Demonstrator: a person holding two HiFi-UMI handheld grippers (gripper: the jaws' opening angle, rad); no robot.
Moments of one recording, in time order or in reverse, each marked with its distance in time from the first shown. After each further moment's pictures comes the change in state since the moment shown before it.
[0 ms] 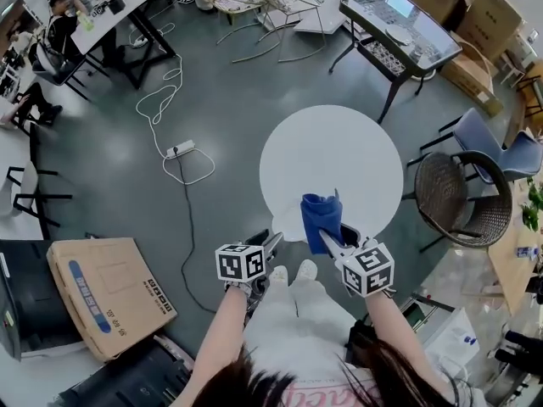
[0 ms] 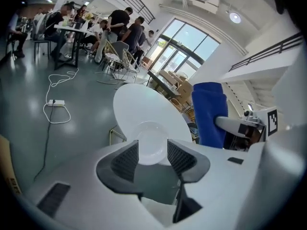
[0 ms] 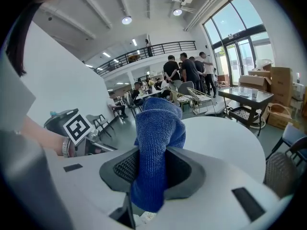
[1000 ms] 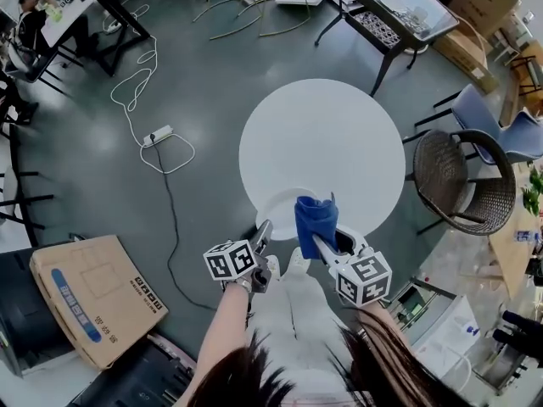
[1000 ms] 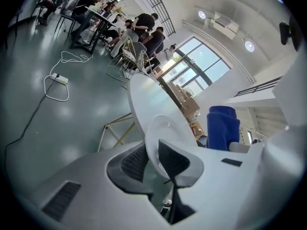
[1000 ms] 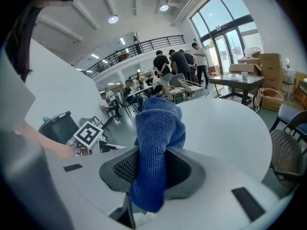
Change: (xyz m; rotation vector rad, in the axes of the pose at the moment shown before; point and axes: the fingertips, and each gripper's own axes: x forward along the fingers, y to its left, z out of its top) left arm 0.074 0.047 -0.025 -0.255 -0.127 -0.083; right arm 0.025 -0.022 -0.065 0.117 0.032 -0.044
